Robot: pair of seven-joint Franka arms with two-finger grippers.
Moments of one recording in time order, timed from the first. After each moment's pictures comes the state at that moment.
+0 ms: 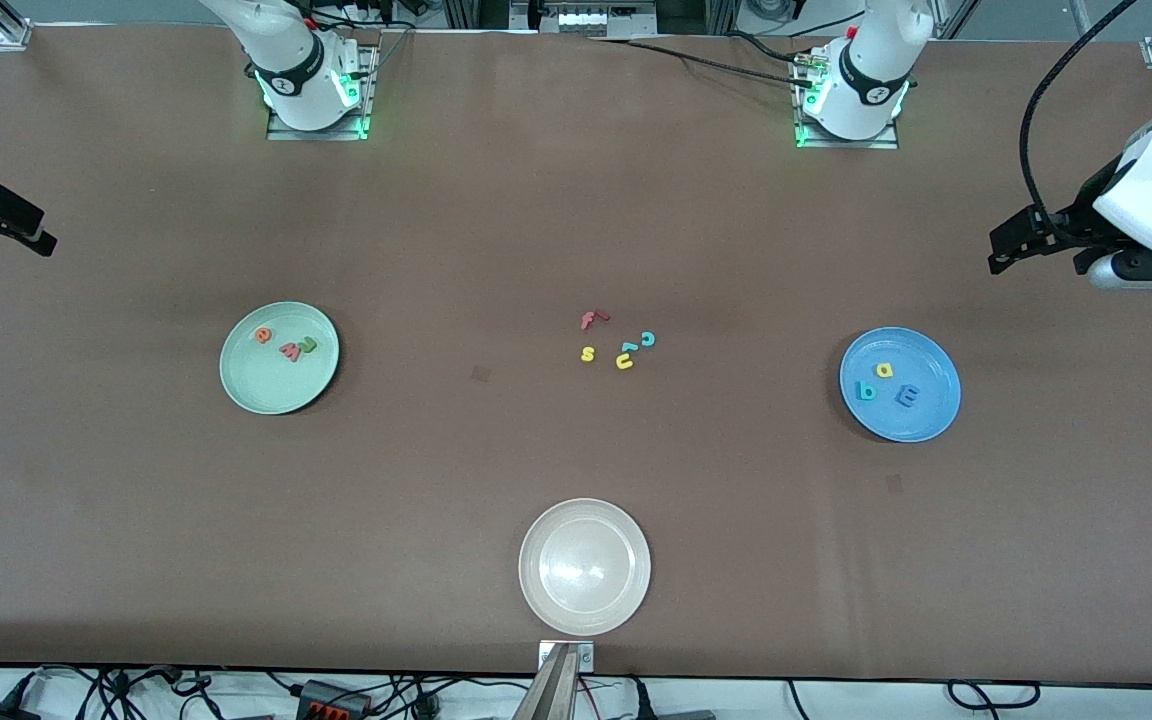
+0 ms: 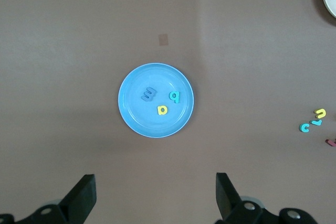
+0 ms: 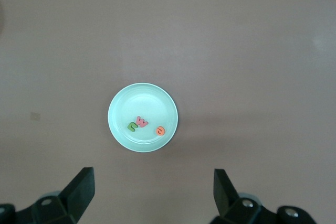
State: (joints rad) left arm -0.04 -0.04 0.01 -1.73 0.00 1.69 -0.05; right arm -0.01 -0.04 -0.09 -1.64 0.02 1.66 -0.03
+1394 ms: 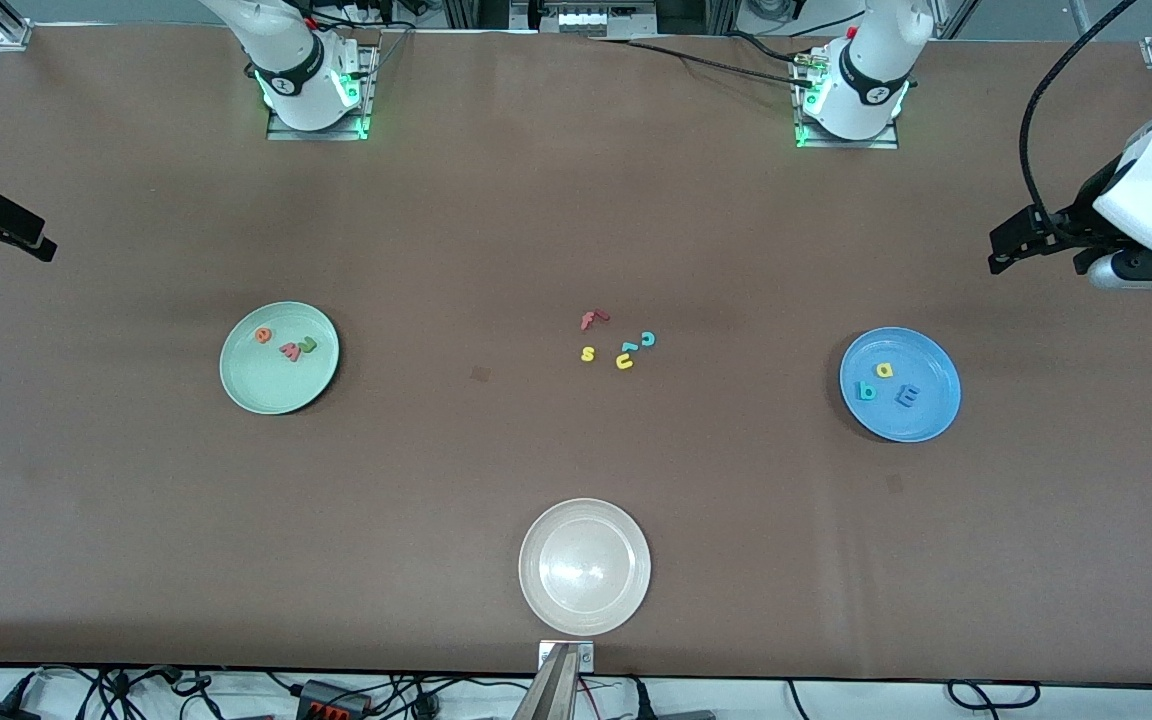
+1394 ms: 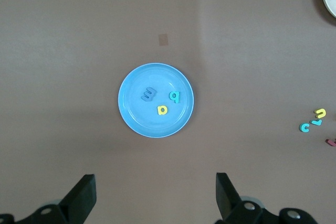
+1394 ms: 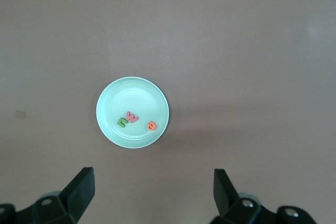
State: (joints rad) left arm -0.04 -0.04 0.01 -1.73 0.00 1.69 -0.05; right arm -0.02 -0.02 -0.10 -1.66 0.00 1.66 -0.03
